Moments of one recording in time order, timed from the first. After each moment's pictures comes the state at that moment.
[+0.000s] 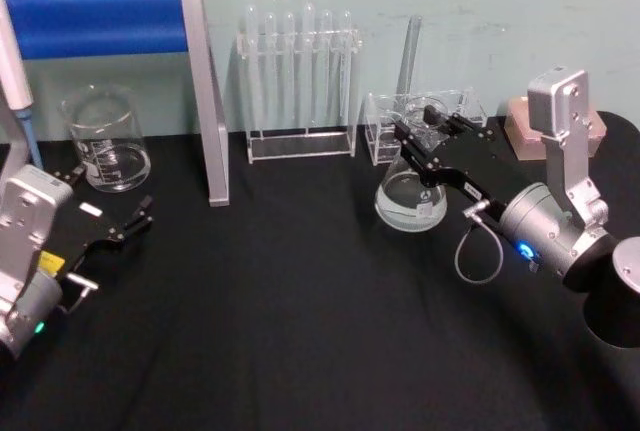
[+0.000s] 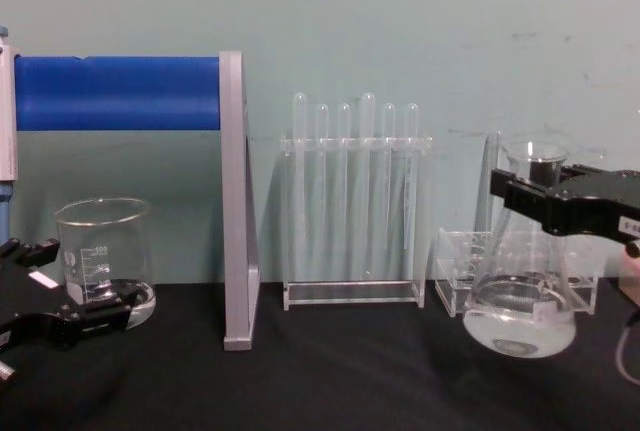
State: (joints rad) left arm -0.20 0.60 0.45 -1.41 -0.25 -0.12 0.03; right arm 0.25 0.33 -0.27 -1.47 0.32 -0.01 0.32
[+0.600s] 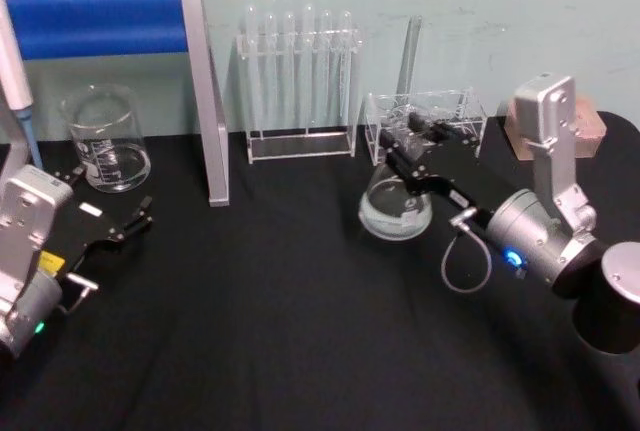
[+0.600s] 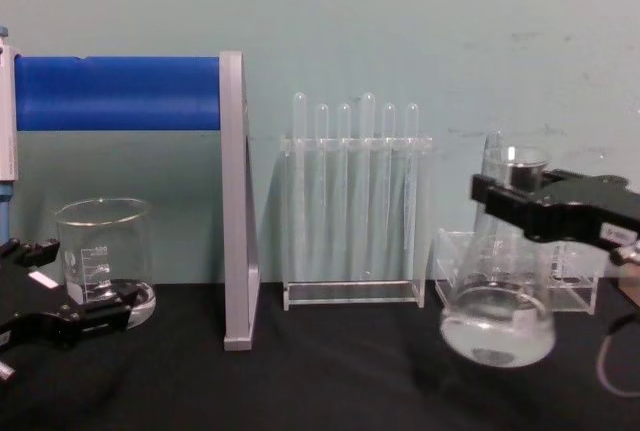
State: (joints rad) left arm -0.20 0.60 0.45 -1.41 -0.25 -0.12 0.03; right arm 0.24 0.32 -0.28 -1.48 0.31 0.00 0.34
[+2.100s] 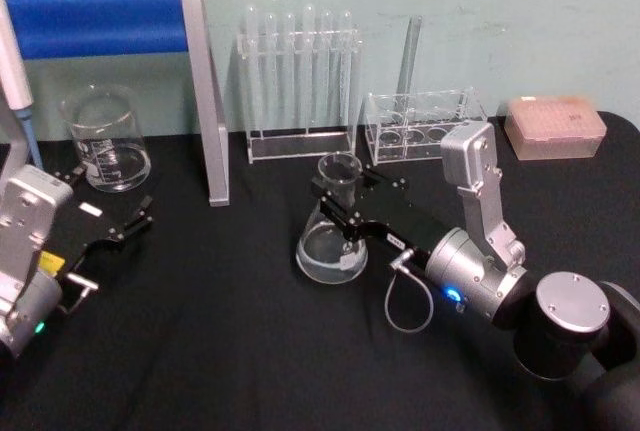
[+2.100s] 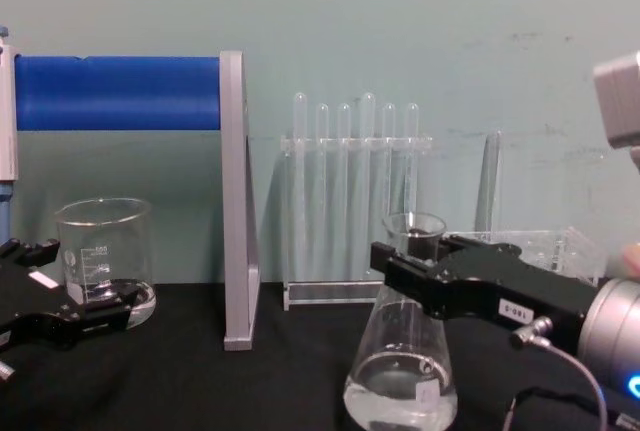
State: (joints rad) left arm -0.20 0.60 0.45 -1.41 -0.25 -0.12 0.03; right arm 0.28 0.25 -0.40 -1.34 0.33 -0.09 0.42
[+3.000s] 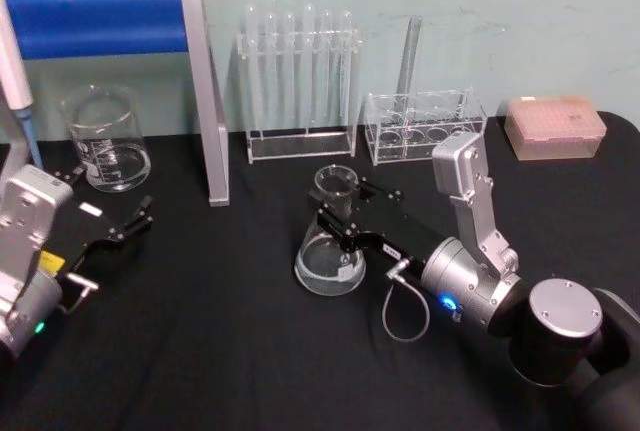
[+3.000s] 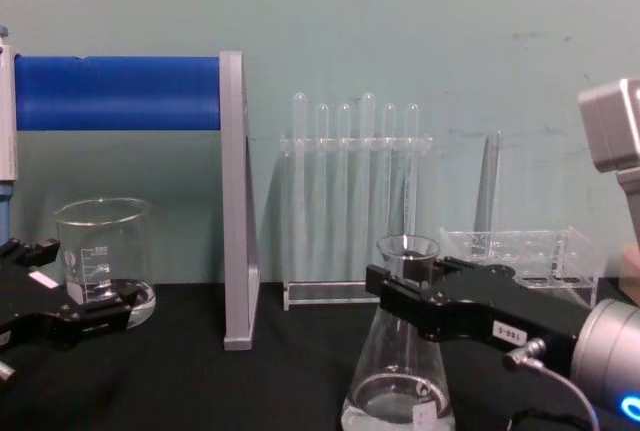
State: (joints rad) left arm -0.20 0.60 0.45 -1.41 -0.25 -0.12 0.03; right arm 0.28 0.25 -0.41 -1.31 0.33 -0.09 0.43
